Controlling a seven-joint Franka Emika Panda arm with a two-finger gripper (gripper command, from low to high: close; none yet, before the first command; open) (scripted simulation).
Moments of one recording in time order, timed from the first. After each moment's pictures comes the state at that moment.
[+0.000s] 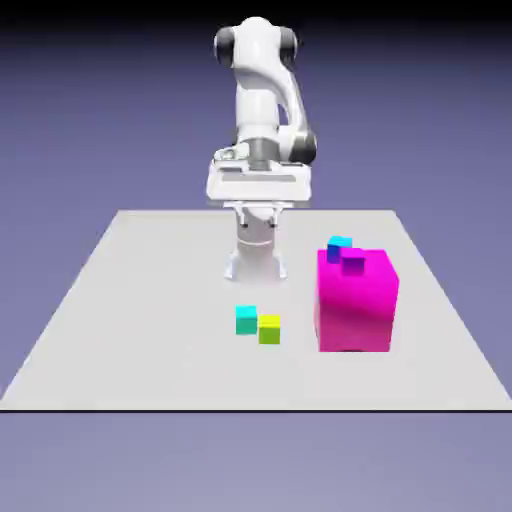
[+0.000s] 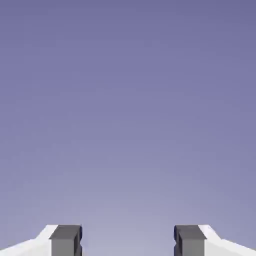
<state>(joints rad) 0.04 -0.53 -0.02 -2.82 -0.05 3.01 0.70</state>
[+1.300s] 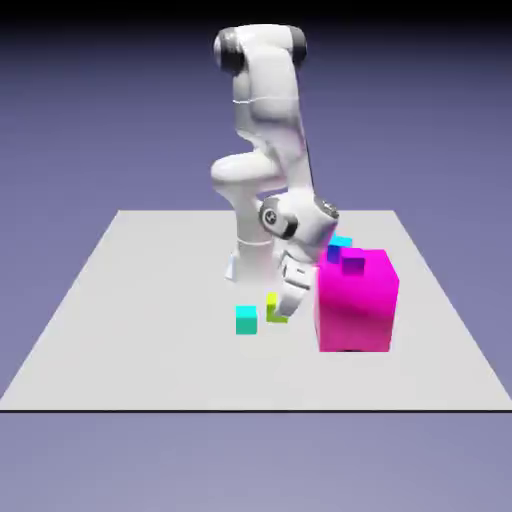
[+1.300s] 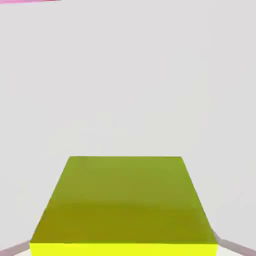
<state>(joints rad) 0.41 -0.06 -0.20 -2.86 -0.70 2.55 0.18</state>
